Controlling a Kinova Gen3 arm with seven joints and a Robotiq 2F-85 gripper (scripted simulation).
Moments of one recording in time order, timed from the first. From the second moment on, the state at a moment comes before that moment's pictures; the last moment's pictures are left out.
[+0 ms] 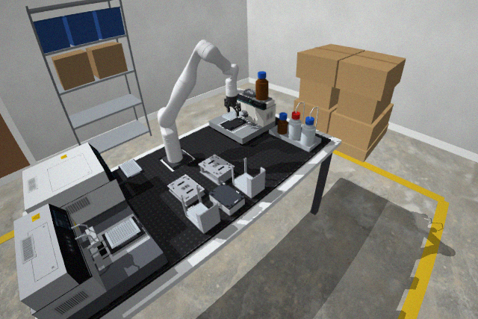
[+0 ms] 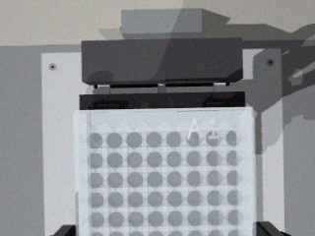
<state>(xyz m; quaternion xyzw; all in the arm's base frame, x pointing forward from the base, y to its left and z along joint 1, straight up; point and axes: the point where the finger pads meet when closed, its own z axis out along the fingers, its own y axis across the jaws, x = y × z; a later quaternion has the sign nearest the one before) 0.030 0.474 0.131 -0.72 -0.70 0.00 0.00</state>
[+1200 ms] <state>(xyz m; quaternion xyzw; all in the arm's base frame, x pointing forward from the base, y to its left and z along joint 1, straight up) 0.030 0.474 0.173 -0.72 -0.70 0.00 0.00</state>
